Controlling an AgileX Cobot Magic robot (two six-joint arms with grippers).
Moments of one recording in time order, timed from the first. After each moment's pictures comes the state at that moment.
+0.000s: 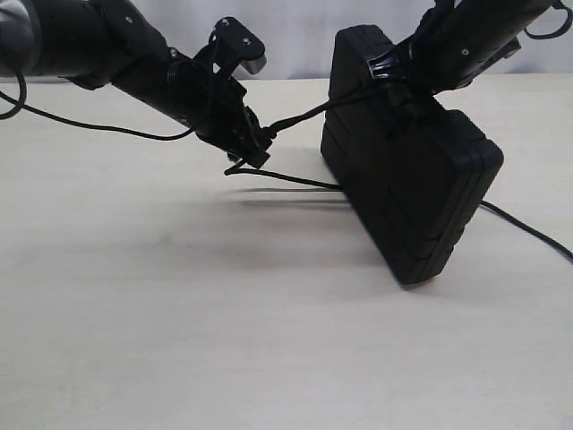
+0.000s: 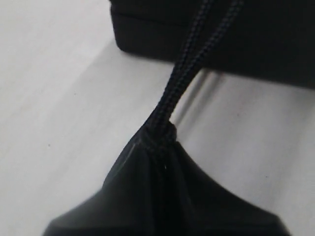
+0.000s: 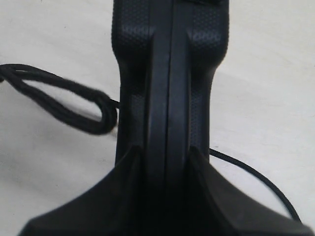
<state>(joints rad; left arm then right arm) -0.42 2.00 -1.40 -0.76 0.57 1.11 0.28 1.73 -1.46 0.00 0.87 -0.01</state>
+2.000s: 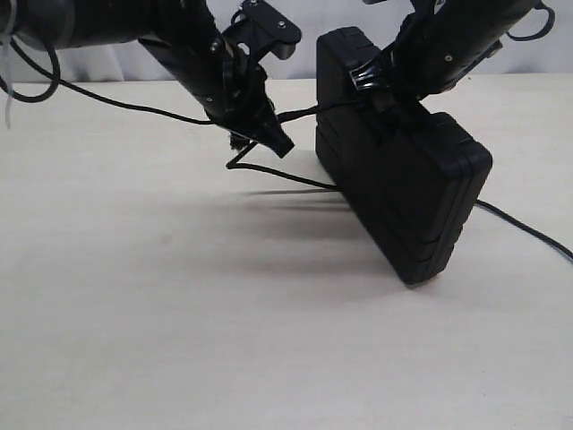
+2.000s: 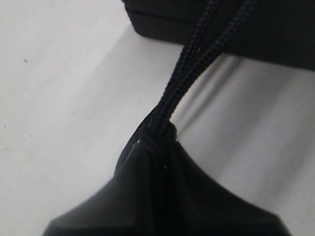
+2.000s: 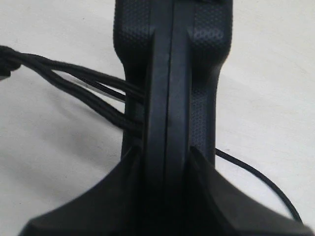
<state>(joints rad) -0.56 1.98 -1.55 -0.15 0.72 0.43 0.34 1.73 -1.46 -0.01 0.87 -0.02</state>
